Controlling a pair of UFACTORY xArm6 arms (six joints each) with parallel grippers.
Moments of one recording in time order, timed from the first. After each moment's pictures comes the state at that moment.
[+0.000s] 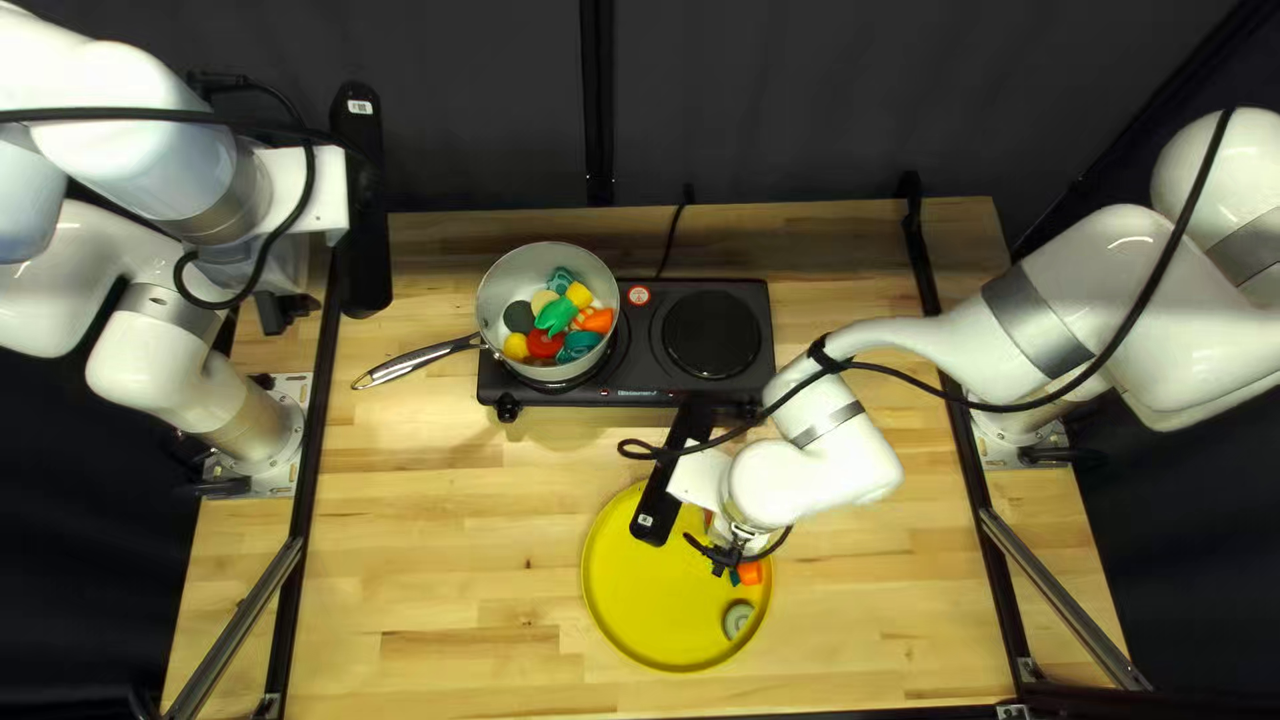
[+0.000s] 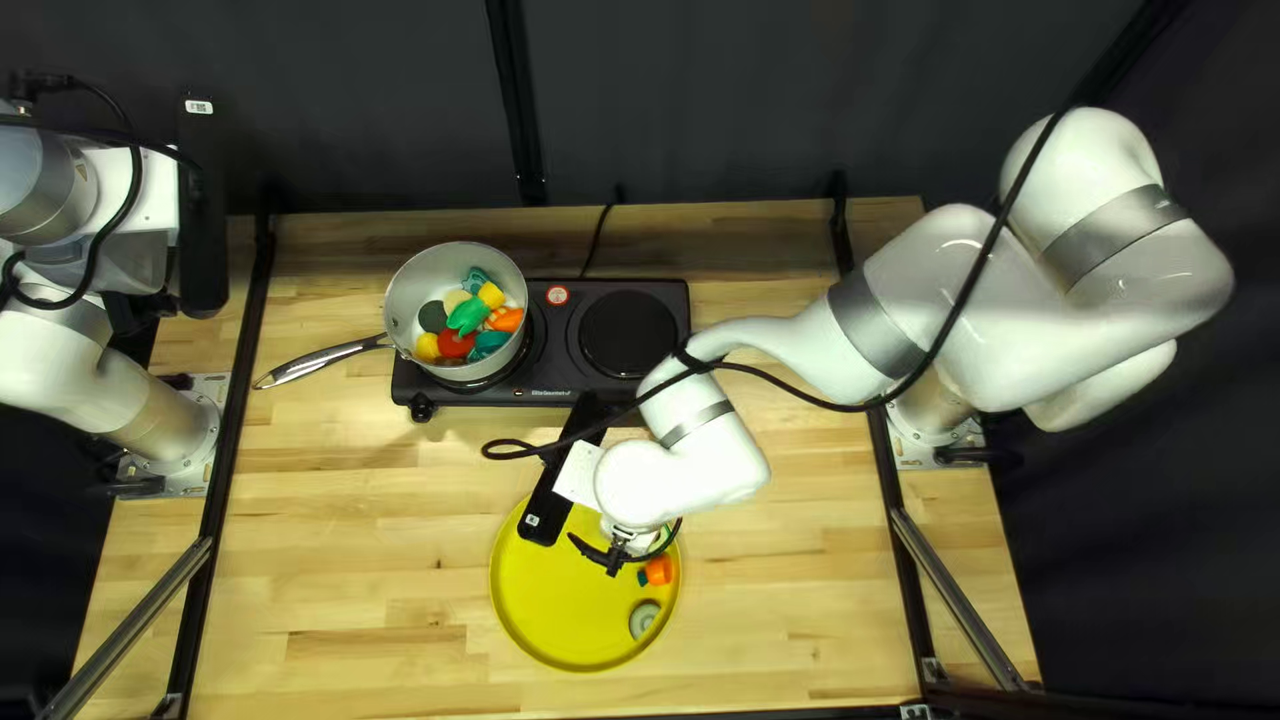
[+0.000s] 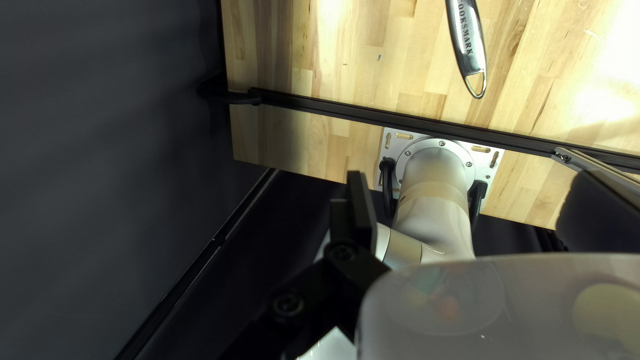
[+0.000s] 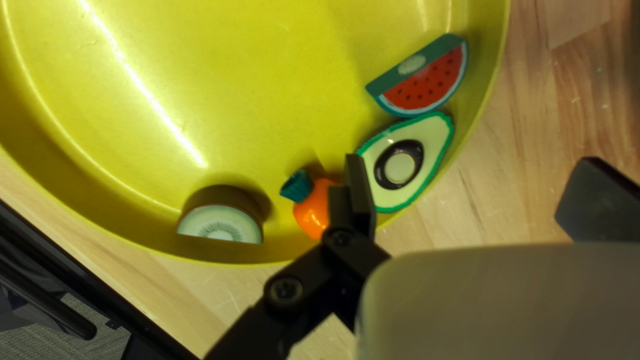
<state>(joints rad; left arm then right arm) -0.25 -0.73 -1.08 0.28 1.94 -0.24 0.41 0.18 -0.94 -0.14 0.85 0.94</state>
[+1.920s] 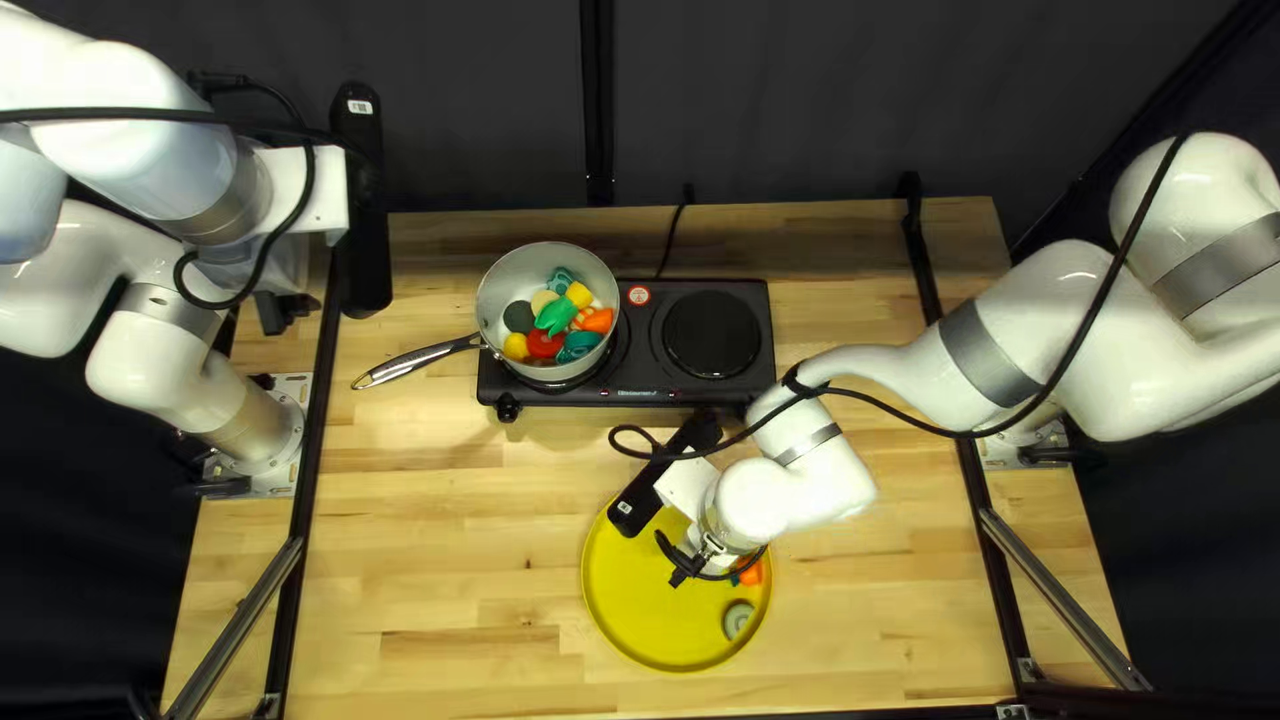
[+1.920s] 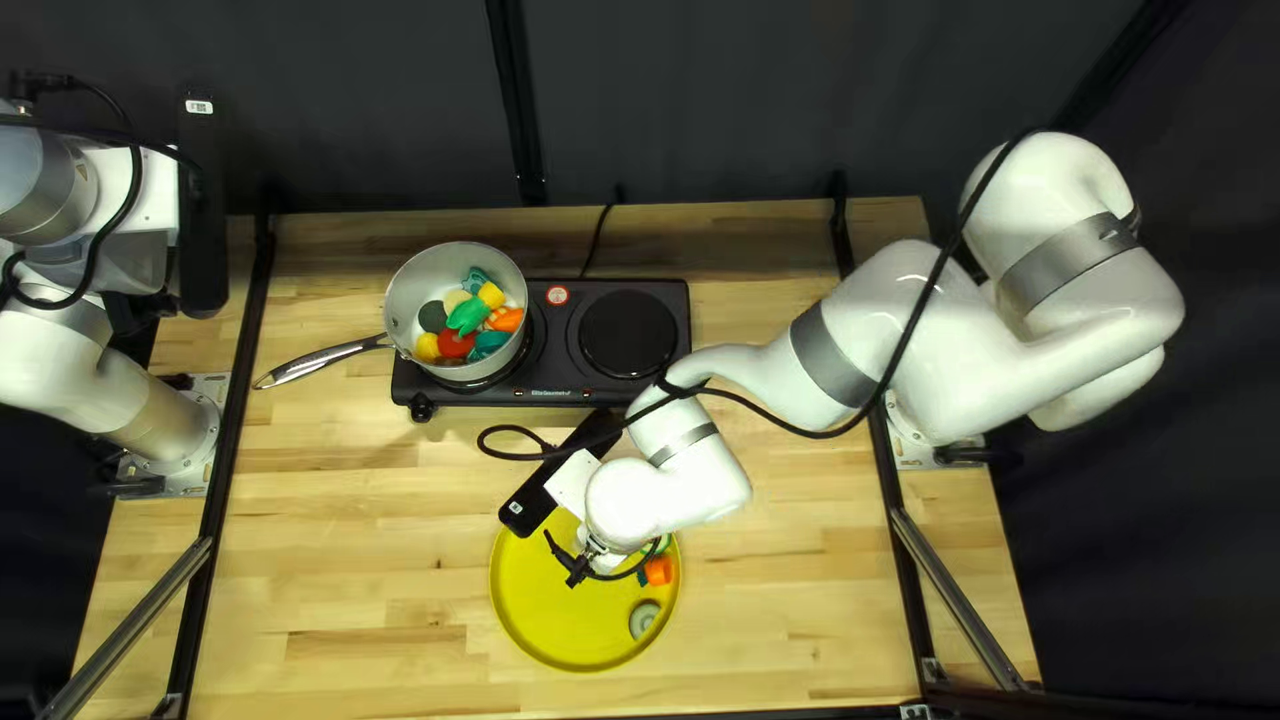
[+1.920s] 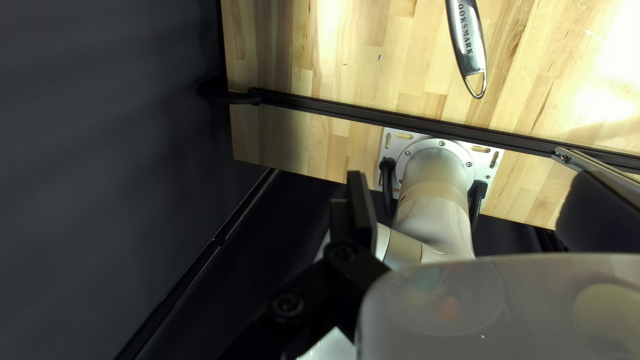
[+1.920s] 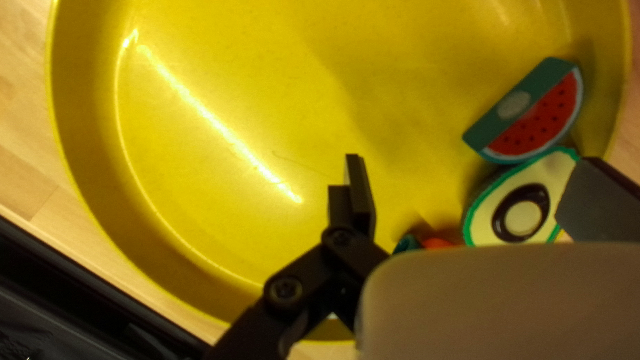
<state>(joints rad) -0.25 -0.73 -1.08 0.28 1.94 -0.24 0.39 0.32 -0.96 -0.09 0.61 1.20</state>
